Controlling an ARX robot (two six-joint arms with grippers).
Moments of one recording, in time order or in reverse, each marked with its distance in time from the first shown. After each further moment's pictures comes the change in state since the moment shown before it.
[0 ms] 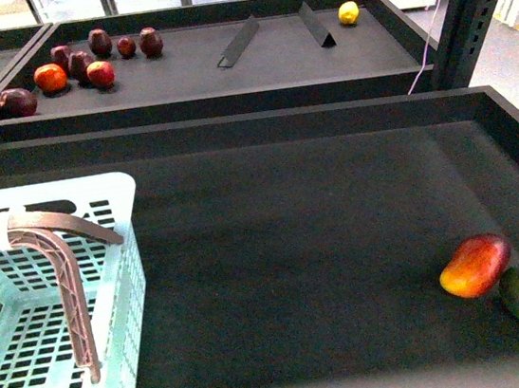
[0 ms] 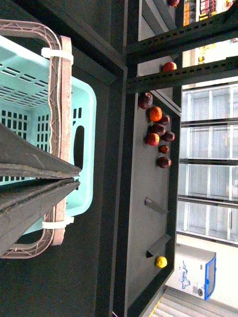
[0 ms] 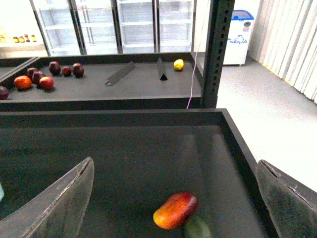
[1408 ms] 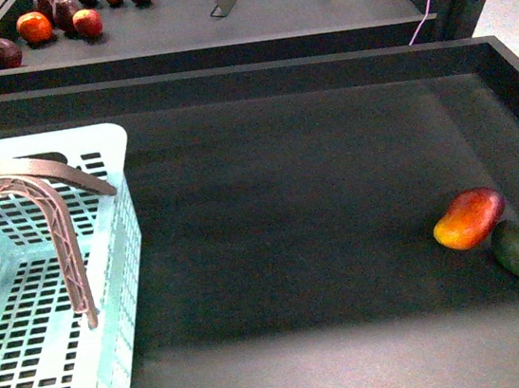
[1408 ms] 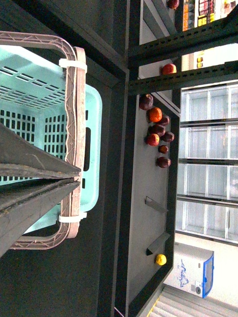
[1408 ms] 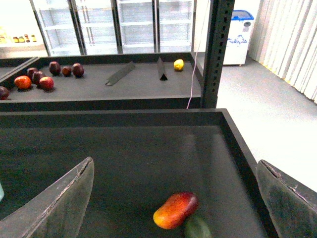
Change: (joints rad) left arm 0.000 -0.433 0.000 -0.433 0.000 0.000; right arm 0.000 0.000 0.000 0.000 0.000 0.000
